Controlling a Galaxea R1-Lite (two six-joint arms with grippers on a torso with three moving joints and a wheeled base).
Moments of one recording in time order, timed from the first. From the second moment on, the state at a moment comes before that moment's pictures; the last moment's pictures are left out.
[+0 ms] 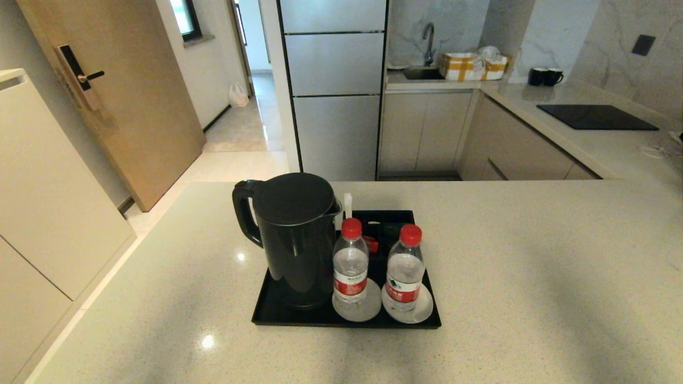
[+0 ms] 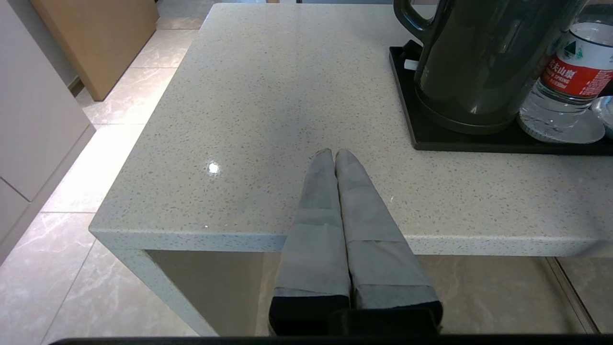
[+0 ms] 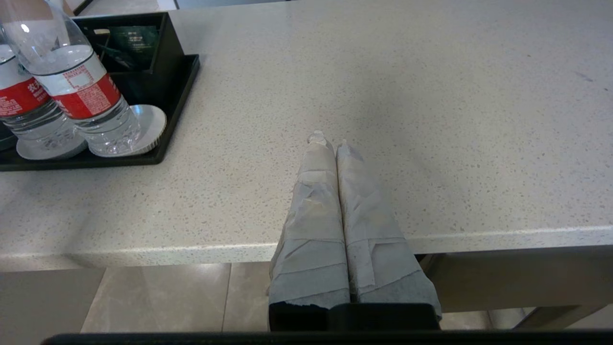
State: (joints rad) left arm 0.00 0.00 0.00 0.00 0.00 -0.01; right arm 0.00 0.00 -0.03 0.07 -0.02 0.02
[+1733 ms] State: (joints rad) left arm 0.00 0.00 0.00 0.00 0.00 -0.01; right arm 0.06 0.73 -1.16 0.71 0.36 0.26
